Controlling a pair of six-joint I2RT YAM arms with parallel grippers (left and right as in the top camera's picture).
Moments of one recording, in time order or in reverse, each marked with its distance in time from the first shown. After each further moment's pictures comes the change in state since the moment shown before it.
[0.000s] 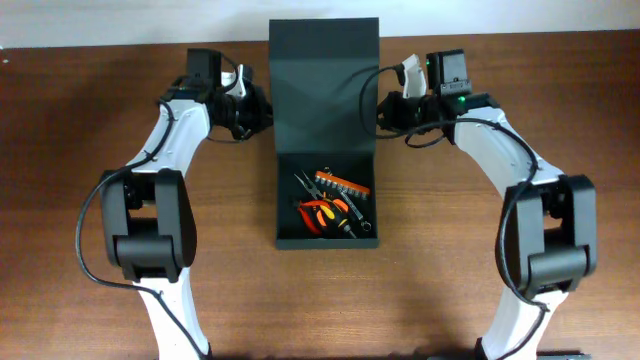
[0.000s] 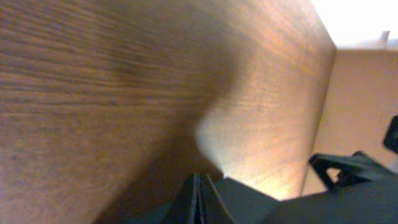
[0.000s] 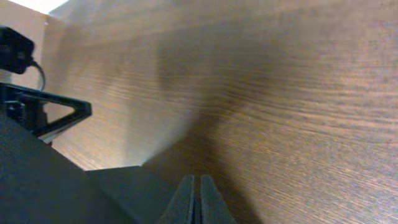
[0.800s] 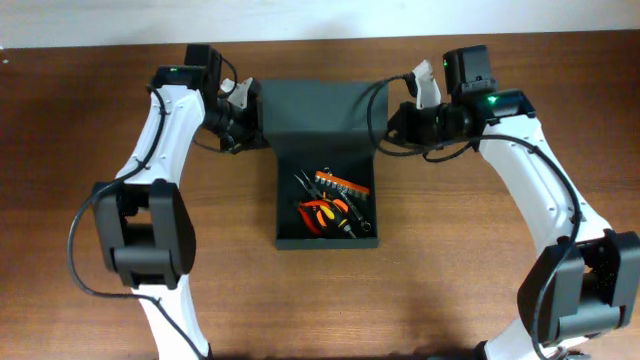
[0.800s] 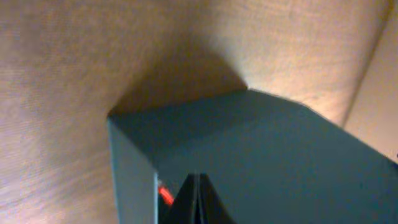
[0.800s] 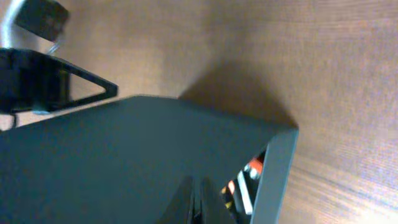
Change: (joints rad) left arm -0.008 -0.057 0.130 -0.544 -0.084 0.329; right arm 0.006 -0.233 0.001 -0.425 -0.023 -0.069
